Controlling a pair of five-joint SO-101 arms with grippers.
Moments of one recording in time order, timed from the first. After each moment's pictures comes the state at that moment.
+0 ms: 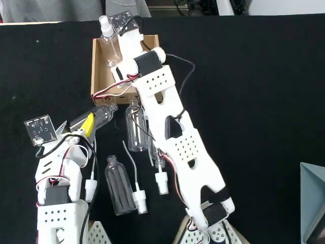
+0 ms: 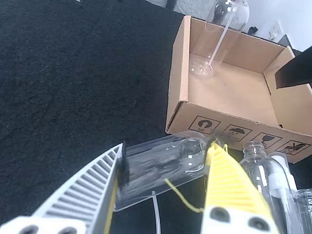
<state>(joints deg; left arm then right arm) -11.8 -92.1 96.5 27.2 11.3 -29.2 62.6 -92.4 99.5 -4.5</state>
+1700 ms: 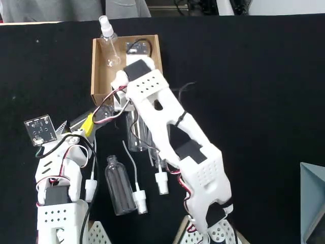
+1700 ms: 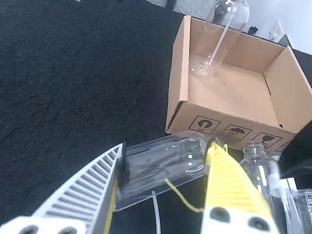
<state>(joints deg) -11.8 -92.1 96.5 27.2 11.3 -33.4 31.5 -29.6 90.3 -32.0</state>
